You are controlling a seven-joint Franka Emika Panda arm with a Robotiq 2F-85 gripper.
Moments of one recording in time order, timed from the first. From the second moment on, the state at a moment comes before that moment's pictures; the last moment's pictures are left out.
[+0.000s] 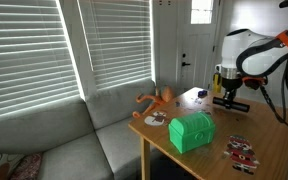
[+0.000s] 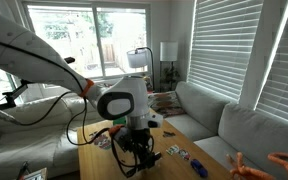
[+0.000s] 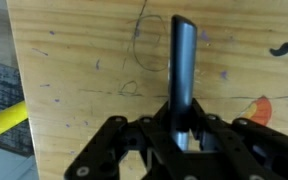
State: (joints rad) arm -0.11 0.00 -0.11 -2.28 -0.31 2.31 -0.04
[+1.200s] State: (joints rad) arm -0.10 -0.02 -0.09 -2.31 -0.44 2.42 0.21
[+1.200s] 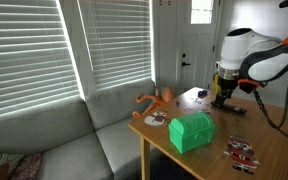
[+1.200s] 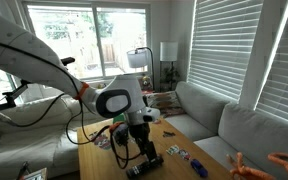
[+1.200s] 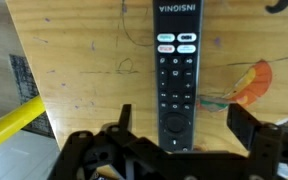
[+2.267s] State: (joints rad) arm -0.10 -0.31 -0.16 -2.36 -0.06 2.37 -0.04
